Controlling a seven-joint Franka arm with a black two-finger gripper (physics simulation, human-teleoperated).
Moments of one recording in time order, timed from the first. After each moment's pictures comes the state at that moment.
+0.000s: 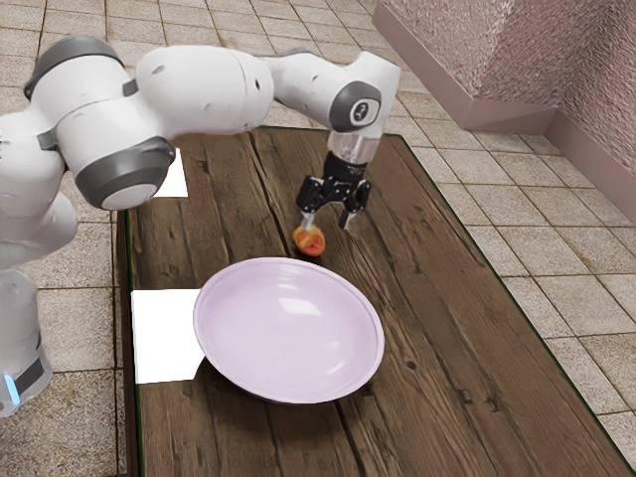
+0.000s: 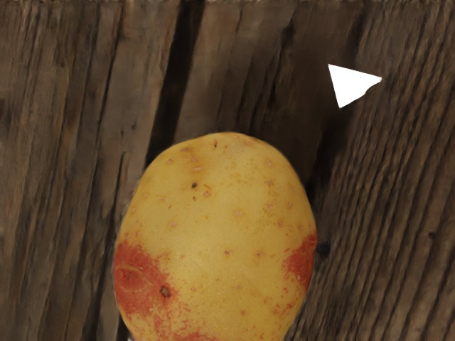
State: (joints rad) arm -1.06 0.55 1.45 -1.76 -0.62 1.59 -1.34
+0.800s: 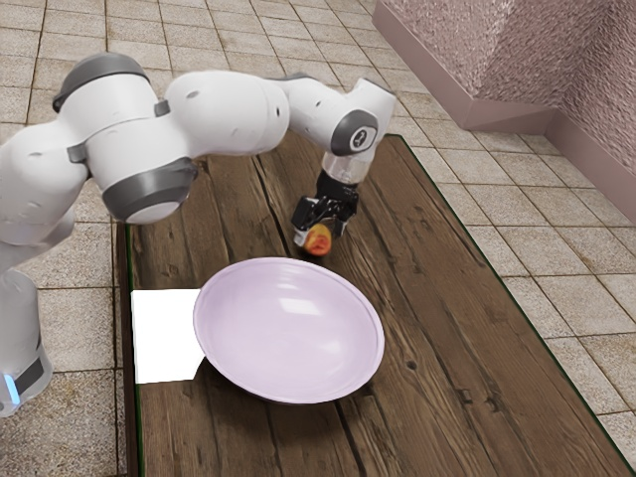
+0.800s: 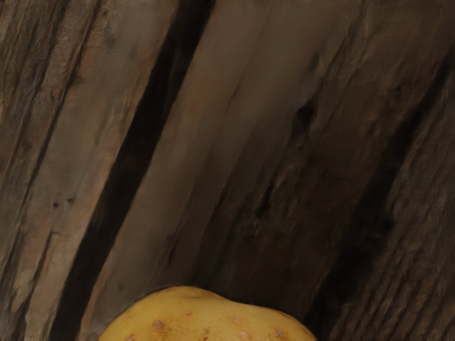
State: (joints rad) arm -0.90 0.61 1.32 -1.77 -0.64 1.62 -1.44
